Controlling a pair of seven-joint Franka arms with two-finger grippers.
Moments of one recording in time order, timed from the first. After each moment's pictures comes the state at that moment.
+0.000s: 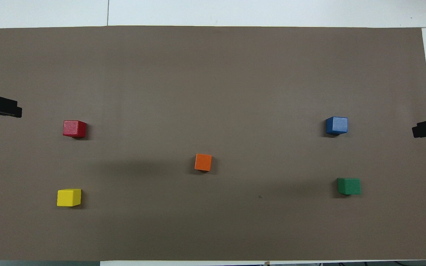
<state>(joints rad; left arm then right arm) 0.02 -0.01 -0.02 -1.60 0.00 1.61 0.08 -0.10 -0.11 0.03 -1.65 -0.02 1.51 -0.15</state>
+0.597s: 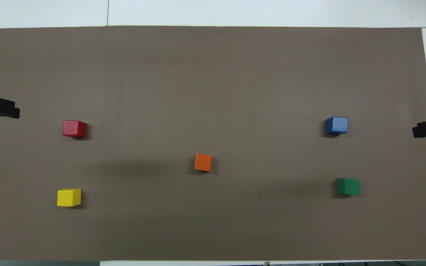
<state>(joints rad) 0.02 -0.01 0.00 -1.62 0.00 1.65 0.08 -0.10 -0.11 0.03 -1.65 -0.02 1.51 -0.15</state>
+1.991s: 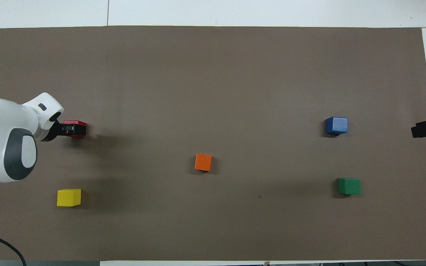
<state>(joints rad) 0.03 0.14 -0.01 -2.19 0.00 2.35 0.08 -0.10 -0.11 0.03 -1.65 -0.02 1.51 -0.15</state>
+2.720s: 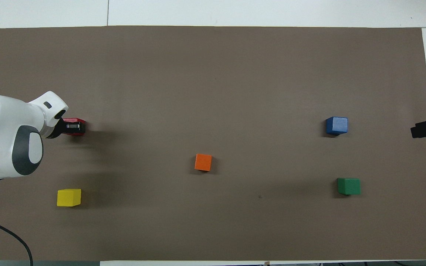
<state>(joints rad) 0.03 0.19 -0.01 -2.15 0.00 2.38 0.05 -0.10 -0.11 0.04 -1.66 -0.02 1.51 -0.15</state>
